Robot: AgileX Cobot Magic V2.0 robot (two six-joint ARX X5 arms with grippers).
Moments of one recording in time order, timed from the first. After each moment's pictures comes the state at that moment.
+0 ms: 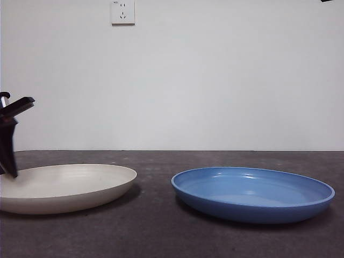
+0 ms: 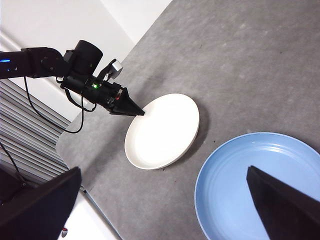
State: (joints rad) left arm 0.08 1.71 1.06 -0.68 0.47 -0.10; right arm 0.09 0.80 0.96 -0.72 -0.83 0.18
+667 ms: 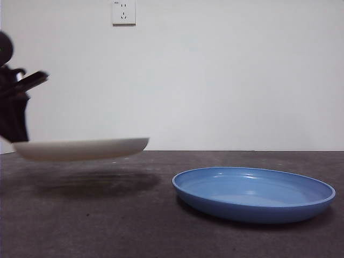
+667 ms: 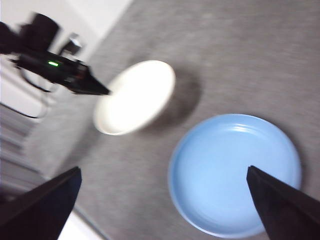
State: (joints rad) left arm 0.02 1.72 1.27 -0.87 0.45 -0.10; right arm 0.09 0.77 1.03 -0.88 -0.67 0.17
